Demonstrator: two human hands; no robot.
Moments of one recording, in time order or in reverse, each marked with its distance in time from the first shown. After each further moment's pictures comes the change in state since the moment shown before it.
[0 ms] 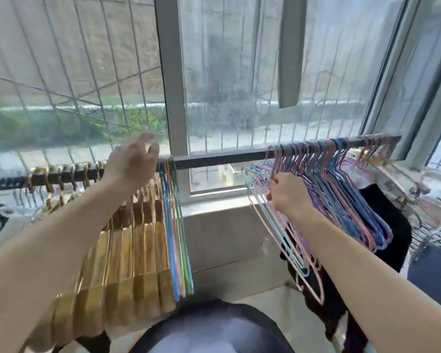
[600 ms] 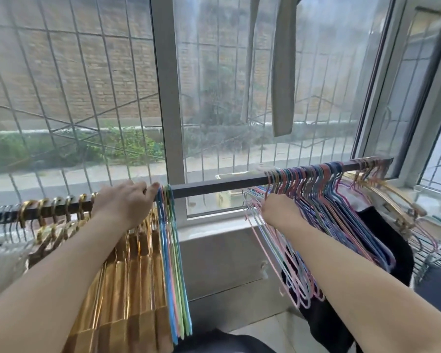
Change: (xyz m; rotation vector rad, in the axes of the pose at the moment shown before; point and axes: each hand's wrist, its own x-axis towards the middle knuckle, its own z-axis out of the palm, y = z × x) left_hand 0.024 -0.029 0.006 0.602 -0.080 0.087; right_hand 0.056 -0.017 0.008 -0.414 -0.076 0.043
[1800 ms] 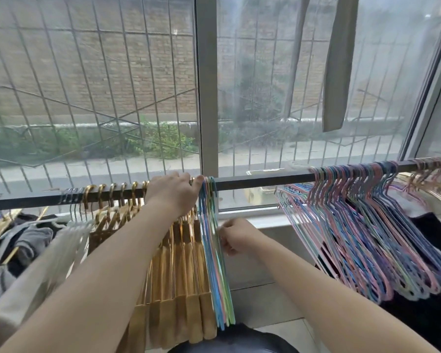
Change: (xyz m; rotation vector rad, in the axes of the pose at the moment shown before) left_hand -0.002 0.003 0.000 -0.023 -0.078 -0.027; right_hand -0.084 -0.138 0.062 0.786 -0.618 -0.140
